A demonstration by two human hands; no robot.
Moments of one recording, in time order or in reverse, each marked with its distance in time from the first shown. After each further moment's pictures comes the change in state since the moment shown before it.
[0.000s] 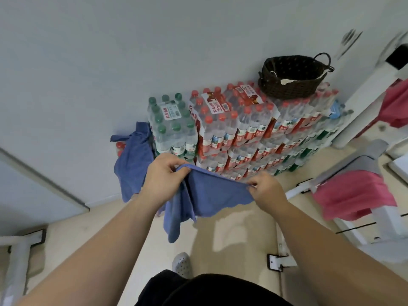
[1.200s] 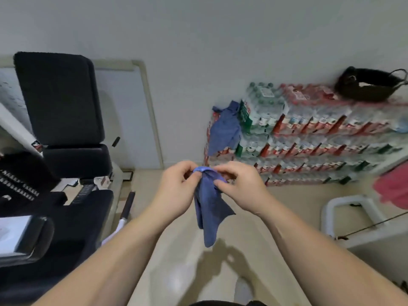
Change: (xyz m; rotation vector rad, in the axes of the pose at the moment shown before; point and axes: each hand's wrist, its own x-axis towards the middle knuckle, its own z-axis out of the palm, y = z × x) left_hand -0.454 -0.046 -0.258 -0.177 0.243 -0.151; right_hand -0.399 -0.333 0.134 0.368 -0.054 -0.656
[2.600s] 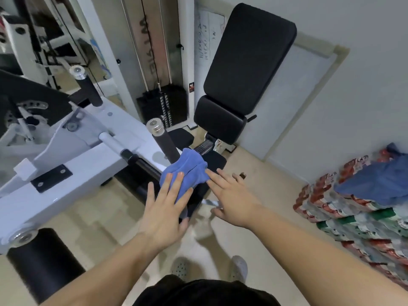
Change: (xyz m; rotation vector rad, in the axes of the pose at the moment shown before) left_hand -0.161 -0.258 -0.229 1.144 0.163 -0.381; right_hand 0.085 -0.141 0.340 -0.708 -0.842 -0.785
